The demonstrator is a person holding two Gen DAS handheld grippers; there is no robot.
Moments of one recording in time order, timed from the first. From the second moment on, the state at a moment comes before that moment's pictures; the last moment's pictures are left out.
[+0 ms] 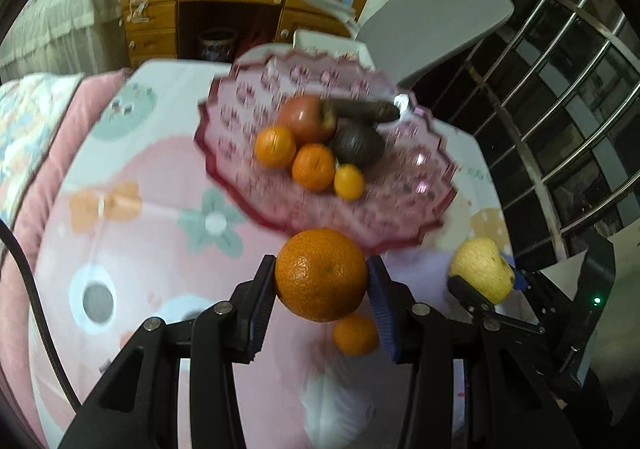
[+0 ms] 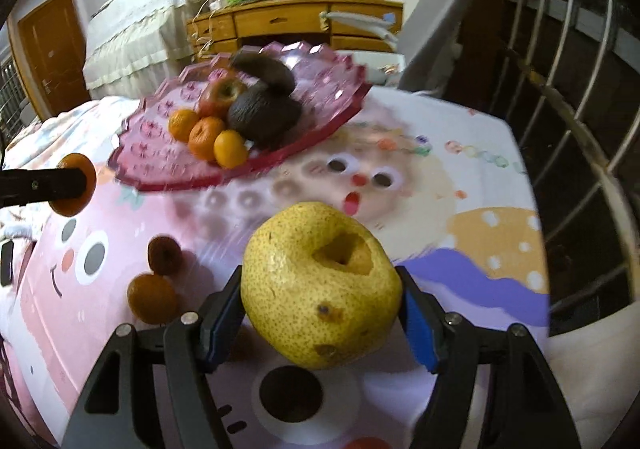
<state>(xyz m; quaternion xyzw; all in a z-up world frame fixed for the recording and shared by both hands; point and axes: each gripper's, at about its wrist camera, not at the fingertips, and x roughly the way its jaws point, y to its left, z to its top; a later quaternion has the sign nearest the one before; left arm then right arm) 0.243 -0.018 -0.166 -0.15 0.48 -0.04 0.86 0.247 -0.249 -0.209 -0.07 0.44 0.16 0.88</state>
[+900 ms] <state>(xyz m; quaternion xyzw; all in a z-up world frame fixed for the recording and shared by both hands) 0.302 -0.005 -0.170 -0.13 0.46 -0.02 0.88 0.304 -0.180 -0.159 -0.03 0.38 0.20 0.90</state>
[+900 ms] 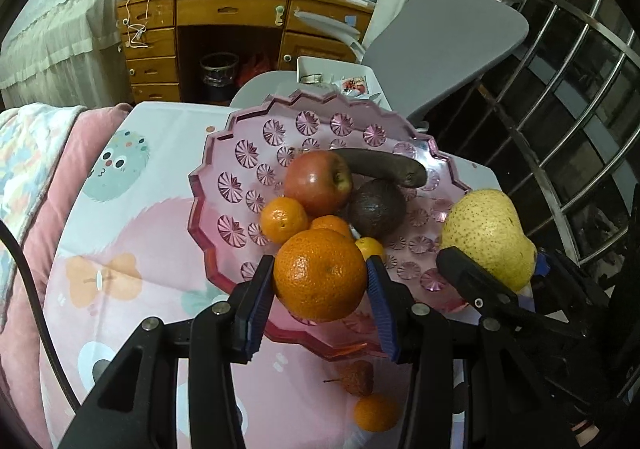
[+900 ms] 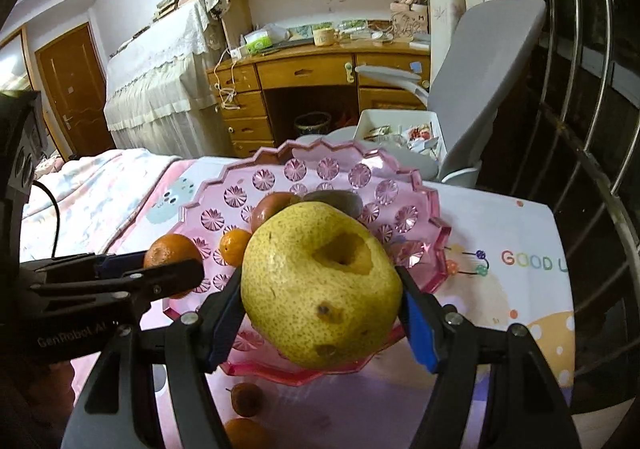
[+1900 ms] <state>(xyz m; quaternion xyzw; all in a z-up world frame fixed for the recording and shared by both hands) 0.259 -0.011 -0.187 -0.16 0.52 -0.02 0.84 0.257 -0.228 -0.166 -0.04 0.38 0.18 0.91</state>
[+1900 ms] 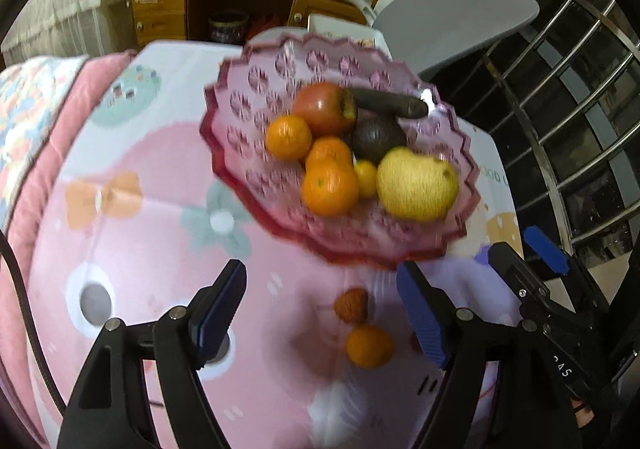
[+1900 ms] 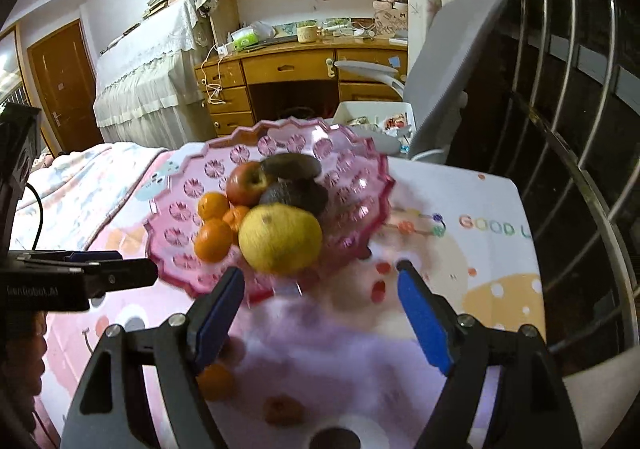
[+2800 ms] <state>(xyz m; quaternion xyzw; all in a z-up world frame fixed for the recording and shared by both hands) 0.253 -0.069 -0.249 -0.15 0.63 -0.05 0.76 0.204 -0.242 -0.222 -0.03 0.45 0.20 0.87</state>
